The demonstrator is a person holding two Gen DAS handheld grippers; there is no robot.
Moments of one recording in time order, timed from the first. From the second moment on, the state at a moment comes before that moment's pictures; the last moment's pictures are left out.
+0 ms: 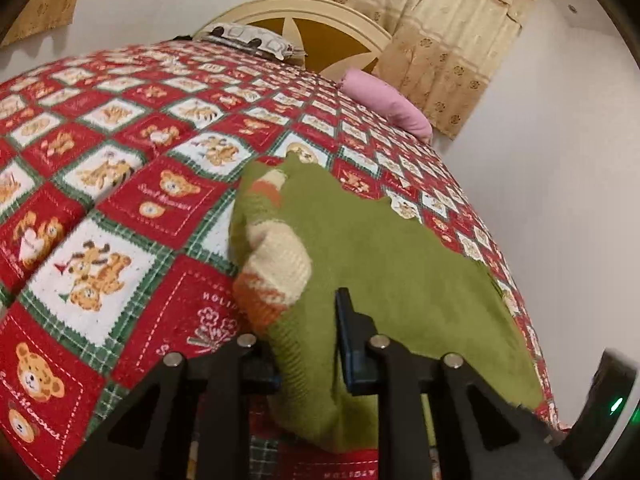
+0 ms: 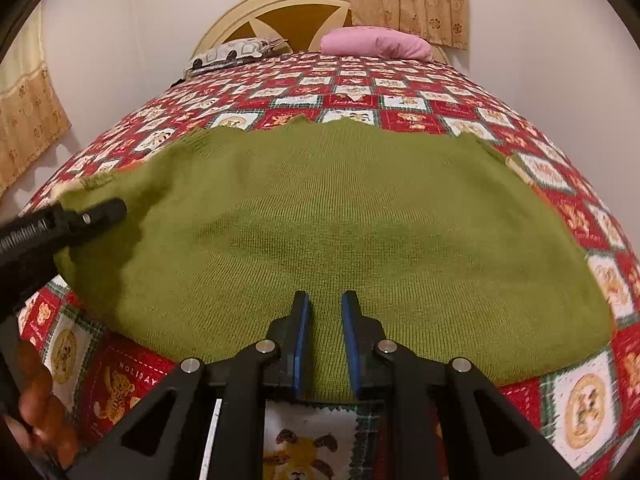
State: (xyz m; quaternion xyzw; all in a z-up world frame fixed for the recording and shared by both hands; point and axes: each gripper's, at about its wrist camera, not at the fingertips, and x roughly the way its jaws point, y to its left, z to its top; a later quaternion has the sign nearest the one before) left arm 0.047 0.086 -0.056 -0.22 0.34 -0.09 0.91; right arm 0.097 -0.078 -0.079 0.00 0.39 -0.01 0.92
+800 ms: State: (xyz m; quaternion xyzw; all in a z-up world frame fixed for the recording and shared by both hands) left arm 0.050 0.113 -0.087 -0.31 0.35 -0.08 0.88; right arm 0.284 0.100 -0.099 -0.17 0.48 0.19 0.84
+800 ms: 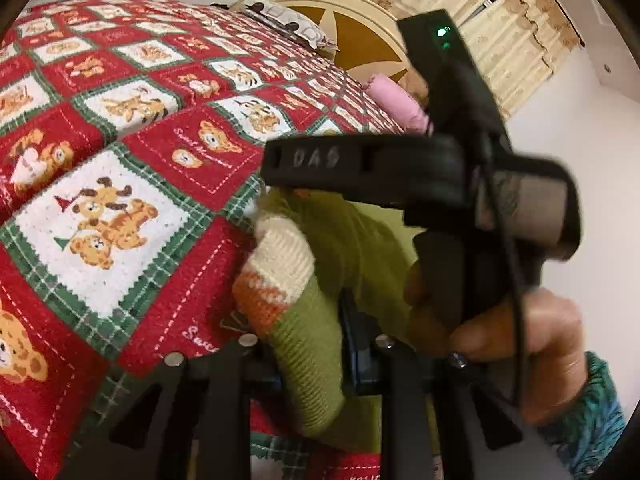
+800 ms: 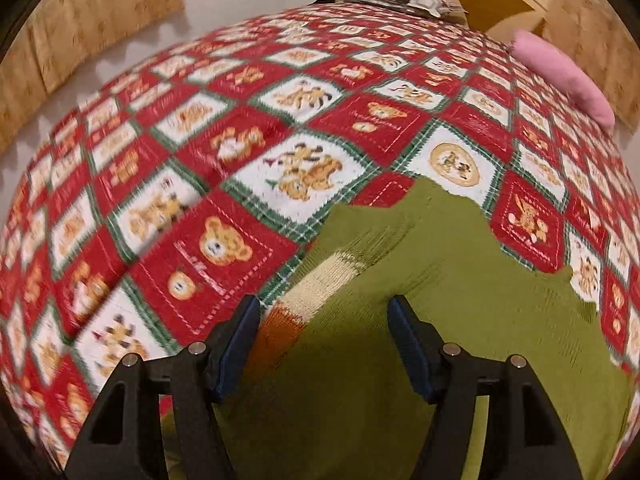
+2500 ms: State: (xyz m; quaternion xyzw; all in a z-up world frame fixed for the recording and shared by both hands) left arm 0.029 -0.103 -0.046 0.07 0.34 -0.24 0.91; right arm 0.202 -0.247 -0.075 0.25 0.44 0.14 0.85
